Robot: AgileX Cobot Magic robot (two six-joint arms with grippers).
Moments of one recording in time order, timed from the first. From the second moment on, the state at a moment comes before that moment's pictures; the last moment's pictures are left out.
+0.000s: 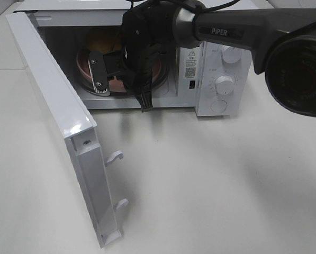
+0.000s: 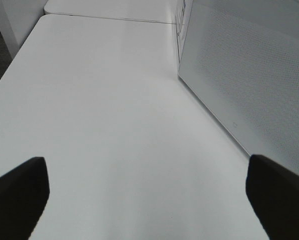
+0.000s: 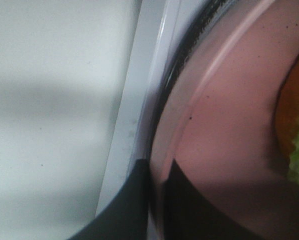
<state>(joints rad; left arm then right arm) 0.08 0.00 -0.52 -0.10 1.08 0.03 0.66 2.44 -2.07 -0.23 0.73 -1.14</state>
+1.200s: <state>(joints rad) 0.08 0.00 -0.52 -0.10 1.08 0.03 0.66 2.43 -2.08 -0.22 0.70 -1.04</state>
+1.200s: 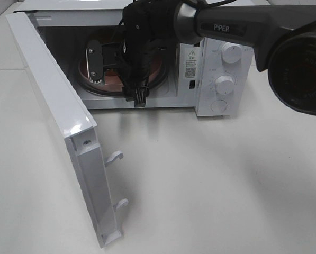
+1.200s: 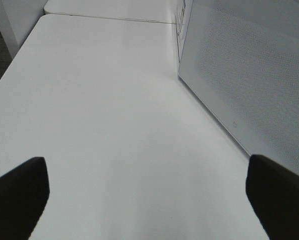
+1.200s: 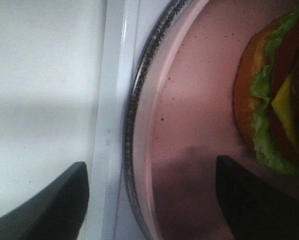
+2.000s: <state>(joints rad) 0.08 0.00 -0.52 -0.10 1.08 0.03 0.66 2.40 -2.08 -0.18 0.78 -1.04</state>
